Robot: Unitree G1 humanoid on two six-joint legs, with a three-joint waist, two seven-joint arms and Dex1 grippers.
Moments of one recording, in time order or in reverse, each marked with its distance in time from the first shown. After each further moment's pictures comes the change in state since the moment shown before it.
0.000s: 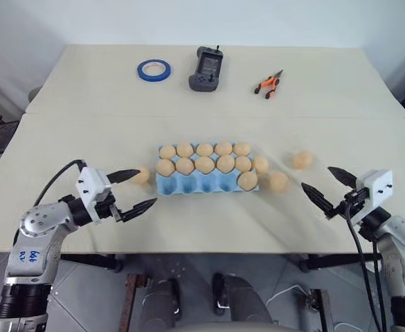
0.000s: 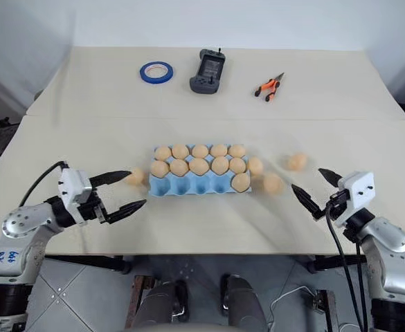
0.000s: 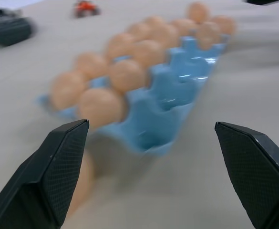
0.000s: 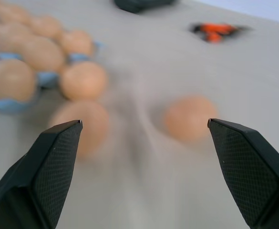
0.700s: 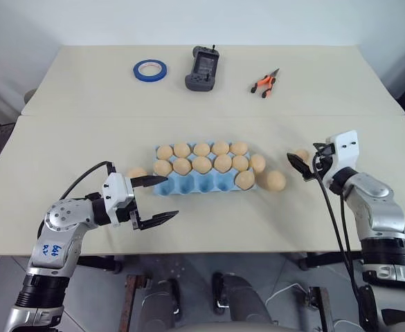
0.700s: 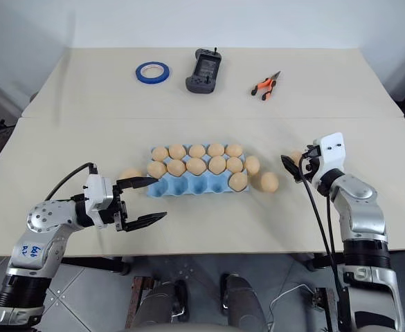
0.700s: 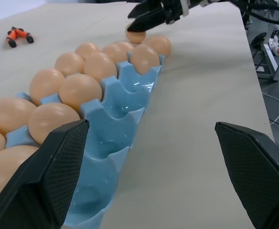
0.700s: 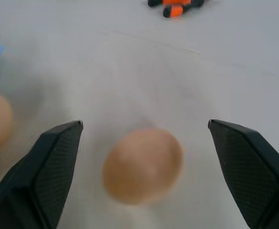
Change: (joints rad) left arm -0.047 -0.051 -0.071 0.005 -0.001 -0.047 -0.082; right arm -0.498 0.009 0.205 0.389 -0.173 0.202 -0.155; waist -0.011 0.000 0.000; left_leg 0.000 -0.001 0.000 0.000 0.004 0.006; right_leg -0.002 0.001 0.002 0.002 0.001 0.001
